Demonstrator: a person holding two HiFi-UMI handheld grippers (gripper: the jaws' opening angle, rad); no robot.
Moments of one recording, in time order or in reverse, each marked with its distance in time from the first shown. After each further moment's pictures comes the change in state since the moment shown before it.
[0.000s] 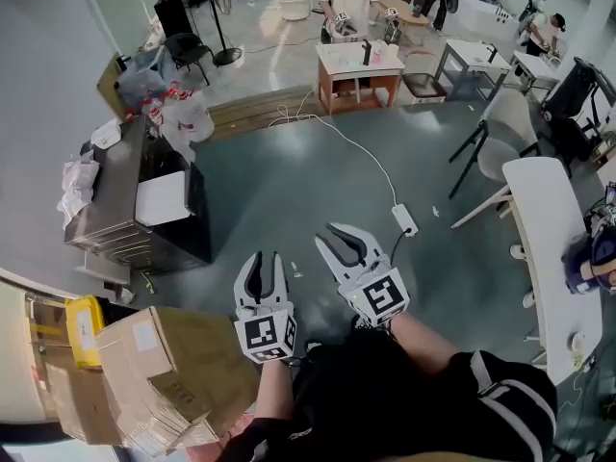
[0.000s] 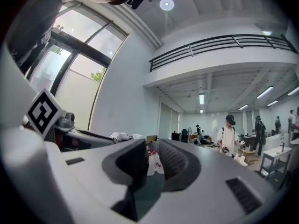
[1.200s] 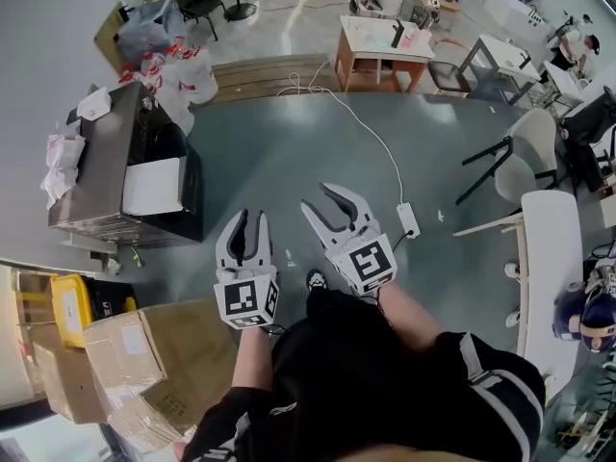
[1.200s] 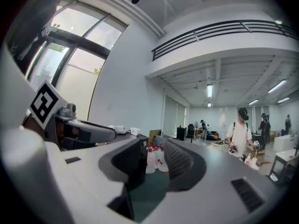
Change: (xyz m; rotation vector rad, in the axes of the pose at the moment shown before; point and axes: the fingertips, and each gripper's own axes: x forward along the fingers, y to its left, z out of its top) left arm 0.173 0.096 0.011 0.000 -0.006 0.038; right arm 0.185 -0.092 -0.041 -0.027 0.070 0.089
